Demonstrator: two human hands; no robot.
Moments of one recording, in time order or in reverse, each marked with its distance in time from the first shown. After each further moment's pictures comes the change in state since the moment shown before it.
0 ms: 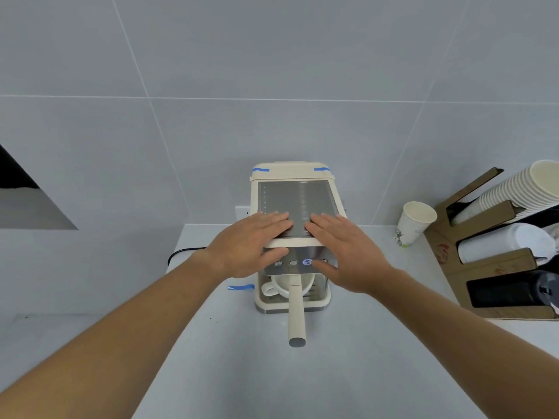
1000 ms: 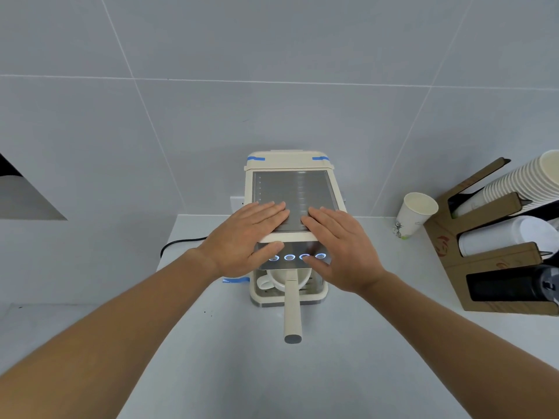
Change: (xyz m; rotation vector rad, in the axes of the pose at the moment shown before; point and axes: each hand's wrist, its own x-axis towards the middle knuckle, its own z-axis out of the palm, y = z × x) left_hand 0.003 -0.012 0.017 -0.007 0.080 0.080; right_hand 0.004 0.008 0.034 -0.018 0.314 -0.068
